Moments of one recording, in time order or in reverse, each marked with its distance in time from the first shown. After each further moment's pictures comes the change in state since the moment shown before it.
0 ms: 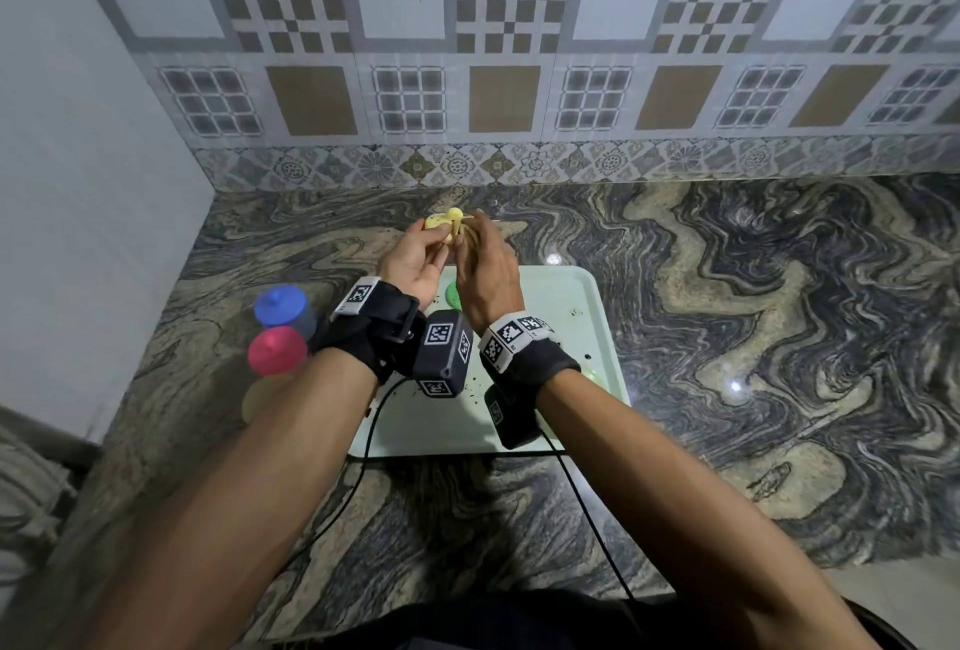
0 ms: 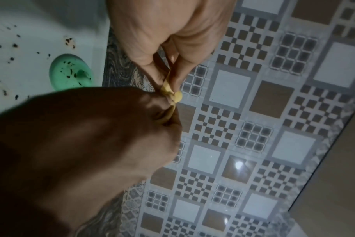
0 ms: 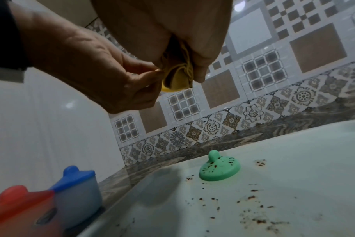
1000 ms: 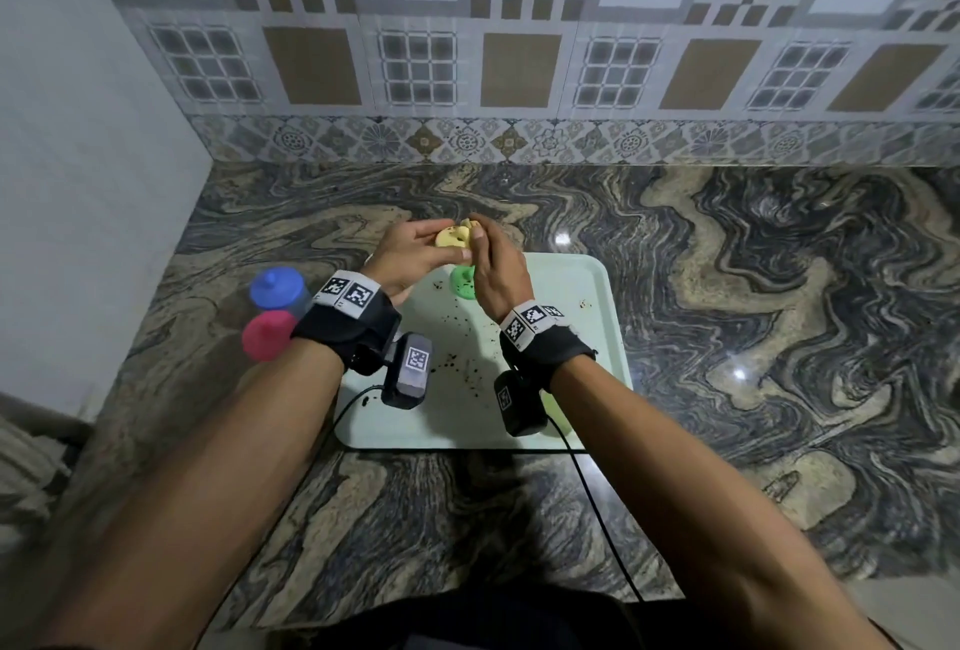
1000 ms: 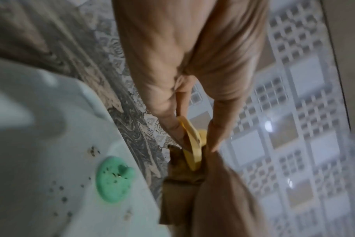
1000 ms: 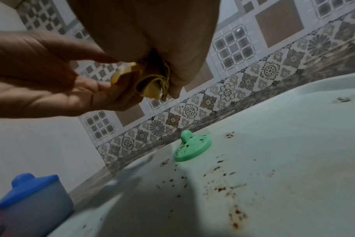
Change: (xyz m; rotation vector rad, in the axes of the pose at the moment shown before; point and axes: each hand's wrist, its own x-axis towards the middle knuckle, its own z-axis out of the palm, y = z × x) left_hand 0.020 -0.001 -0.037 0.758 -0.166 0.076; right_hand 0.011 0.035 0.003 0.105 -0.222 0.201
